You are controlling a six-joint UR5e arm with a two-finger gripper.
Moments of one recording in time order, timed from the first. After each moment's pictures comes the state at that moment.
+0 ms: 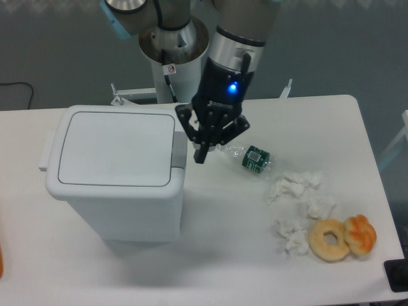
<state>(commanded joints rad) 2.52 -1.66 -1.54 -1.19 1.05 0.31</state>
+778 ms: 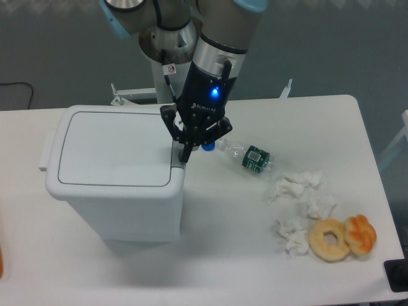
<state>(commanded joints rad) 2.52 -1.65 -1.59 -1.18 1.06 0.33</state>
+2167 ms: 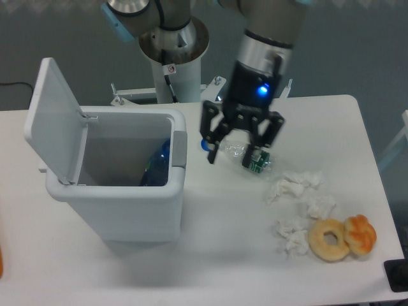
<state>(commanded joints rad) 2.67 -1.81 -1.51 -1.09 1.14 0.51</state>
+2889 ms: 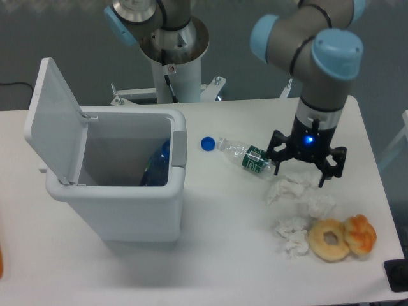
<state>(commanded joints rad) 2.71 -1.98 -1.48 -1.10 1.50 1.19</state>
